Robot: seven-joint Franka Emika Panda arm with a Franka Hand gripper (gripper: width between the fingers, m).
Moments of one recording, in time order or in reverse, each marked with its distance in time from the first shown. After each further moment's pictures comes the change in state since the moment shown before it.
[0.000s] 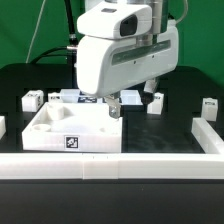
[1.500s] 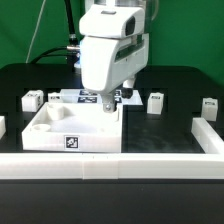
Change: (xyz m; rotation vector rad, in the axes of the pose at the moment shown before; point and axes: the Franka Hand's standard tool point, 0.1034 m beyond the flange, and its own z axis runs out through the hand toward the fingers) arm -0.041 -0.018 0.008 -0.030 -0.011 -0.321
